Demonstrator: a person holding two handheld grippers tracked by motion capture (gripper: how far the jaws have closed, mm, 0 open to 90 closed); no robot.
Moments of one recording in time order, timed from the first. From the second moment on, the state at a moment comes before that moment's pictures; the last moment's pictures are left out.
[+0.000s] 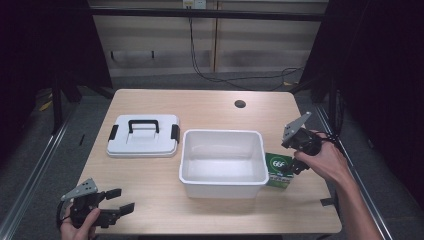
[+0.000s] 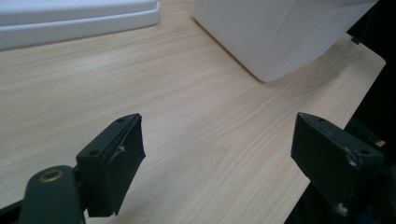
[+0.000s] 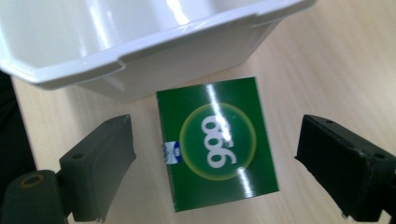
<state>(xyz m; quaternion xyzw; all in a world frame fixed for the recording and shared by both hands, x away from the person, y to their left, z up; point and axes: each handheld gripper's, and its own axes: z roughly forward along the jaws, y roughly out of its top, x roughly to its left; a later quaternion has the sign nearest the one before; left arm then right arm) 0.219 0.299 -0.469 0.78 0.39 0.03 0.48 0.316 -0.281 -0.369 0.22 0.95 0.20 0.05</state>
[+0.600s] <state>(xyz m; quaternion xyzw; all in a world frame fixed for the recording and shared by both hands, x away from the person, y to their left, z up) 0.219 0.300 -0.468 0.78 0.39 0.03 0.49 0.333 -0.264 -0.390 0.17 0.98 0.11 0.02</state>
